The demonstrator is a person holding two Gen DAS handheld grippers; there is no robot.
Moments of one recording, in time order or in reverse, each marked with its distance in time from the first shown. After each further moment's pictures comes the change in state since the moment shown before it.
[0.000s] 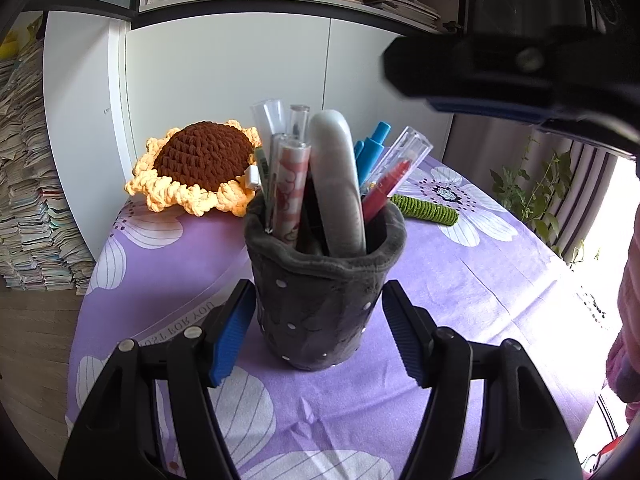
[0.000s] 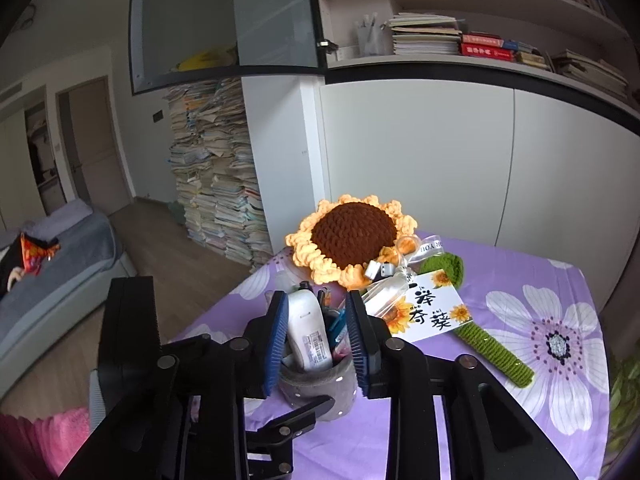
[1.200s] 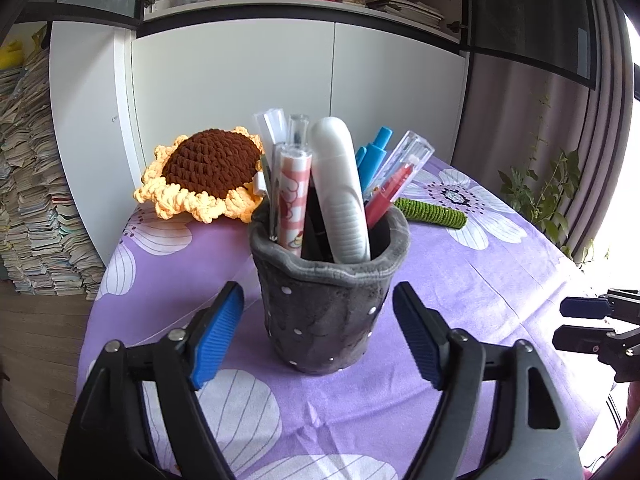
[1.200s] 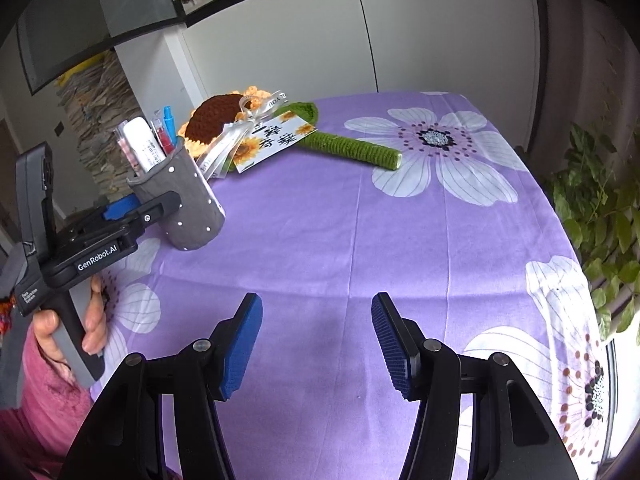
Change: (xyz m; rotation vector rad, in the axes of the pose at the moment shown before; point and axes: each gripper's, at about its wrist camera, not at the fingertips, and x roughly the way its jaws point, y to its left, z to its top) left arm -0.004 -0.004 0.001 0.016 -0.030 0.047; right arm -0.062 -0.075 -0.131 0.325 0.249 -0.237
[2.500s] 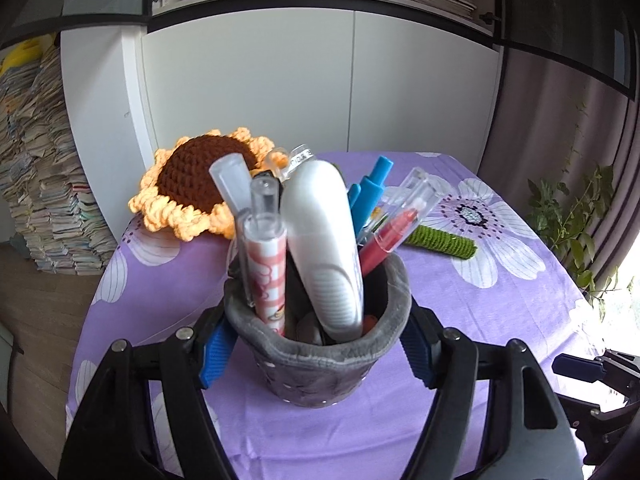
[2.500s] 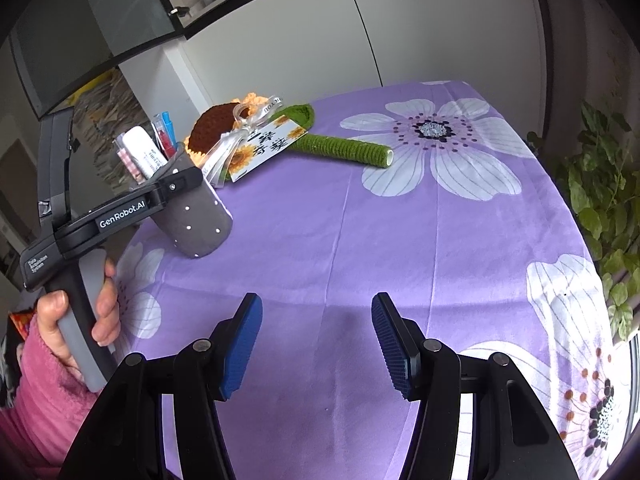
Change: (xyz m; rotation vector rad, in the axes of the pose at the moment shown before) left arm 0.027 -0.046 0.039 -0.052 0.073 0.121; right arm 0.003 -0.034 0.004 0.048 0.002 0.105
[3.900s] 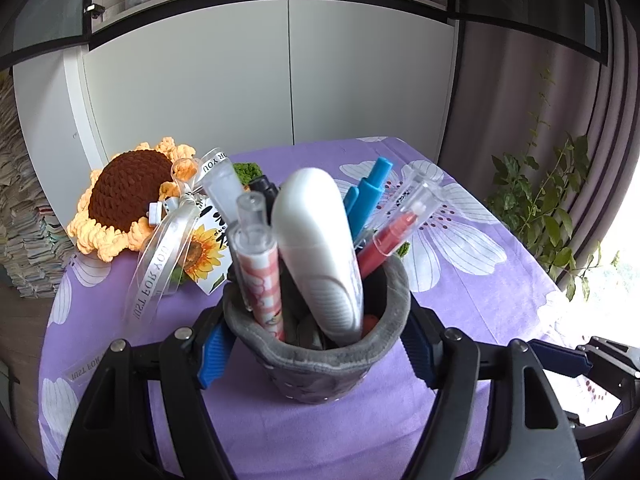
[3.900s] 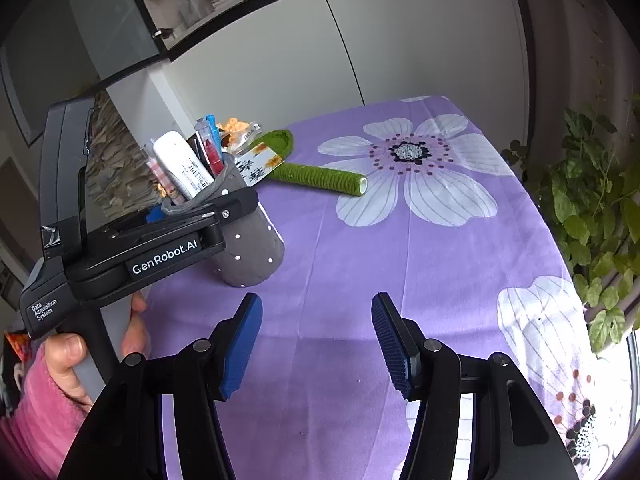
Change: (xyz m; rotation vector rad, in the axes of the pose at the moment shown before) left arm 0.021 -0.063 0.008 0.095 0.037 -0.080; right arm -0.005 -0.014 0.014 0.042 -0.058 -0.034
